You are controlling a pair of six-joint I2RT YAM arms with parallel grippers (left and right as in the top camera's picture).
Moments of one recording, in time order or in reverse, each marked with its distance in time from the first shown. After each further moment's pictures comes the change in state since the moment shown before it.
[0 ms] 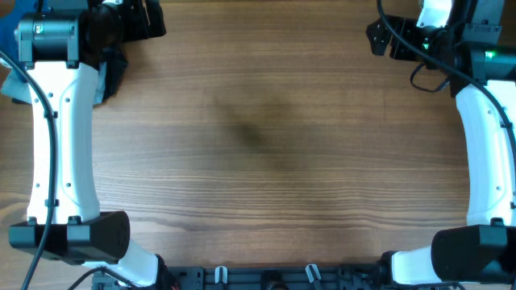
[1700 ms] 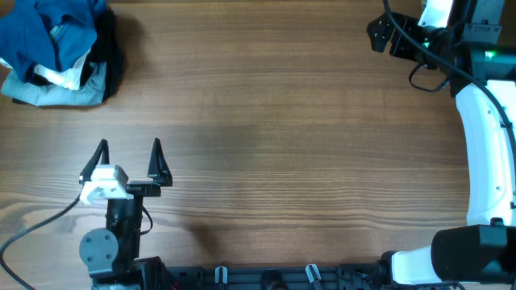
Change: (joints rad) left arm 0.137 -1.637 -1.906 1.202 0.082 -0.004; right arm 0.000 0.000 0.000 0.000 0.000 0.093
